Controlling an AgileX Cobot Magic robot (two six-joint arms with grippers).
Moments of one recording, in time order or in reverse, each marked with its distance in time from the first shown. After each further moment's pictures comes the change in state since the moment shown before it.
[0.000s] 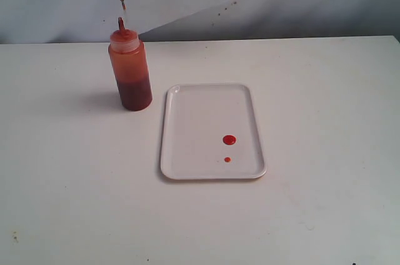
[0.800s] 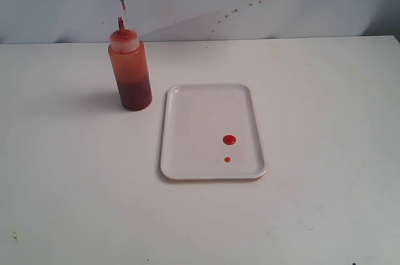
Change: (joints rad) left arm 0.000 0.000 0.000 0.000 0.000 0.000; right arm 0.000 0.000 0.000 -0.013 0.063 0.028
